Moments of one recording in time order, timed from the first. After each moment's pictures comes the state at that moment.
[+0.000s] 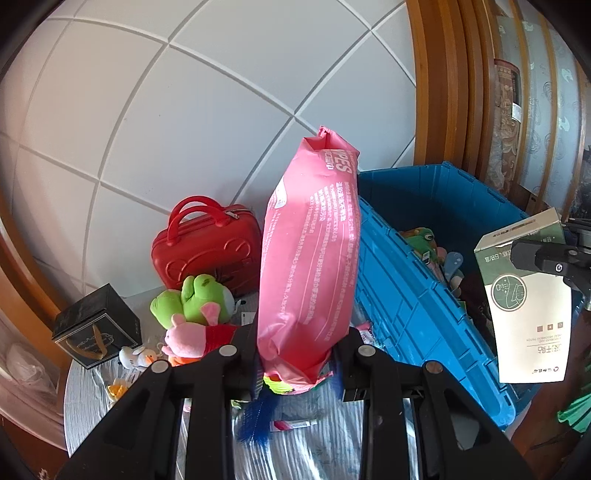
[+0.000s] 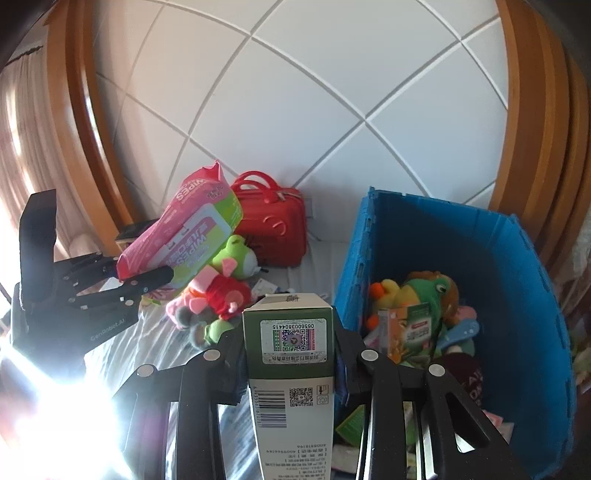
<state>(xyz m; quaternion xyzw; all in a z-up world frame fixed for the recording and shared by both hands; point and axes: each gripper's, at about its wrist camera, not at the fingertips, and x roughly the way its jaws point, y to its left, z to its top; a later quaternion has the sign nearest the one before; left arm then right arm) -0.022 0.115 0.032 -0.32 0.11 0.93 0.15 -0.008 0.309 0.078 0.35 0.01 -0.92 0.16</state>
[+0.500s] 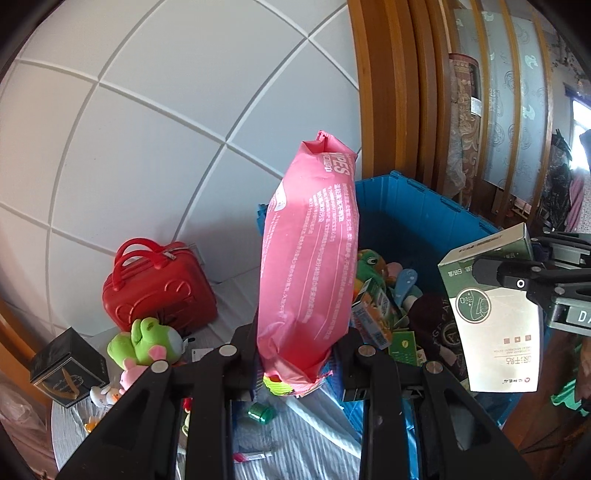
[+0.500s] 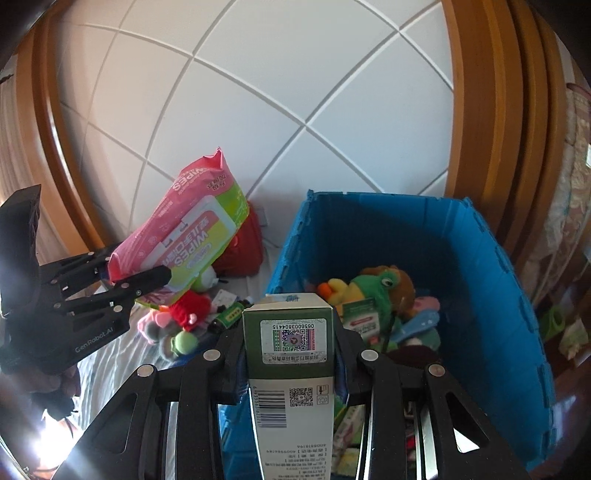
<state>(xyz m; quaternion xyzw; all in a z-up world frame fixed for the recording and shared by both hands) -0.029 0.216 0.051 -0.30 0.13 0.92 0.23 -0.010 0.392 0.081 0.34 -0.03 -0.93 0.10</state>
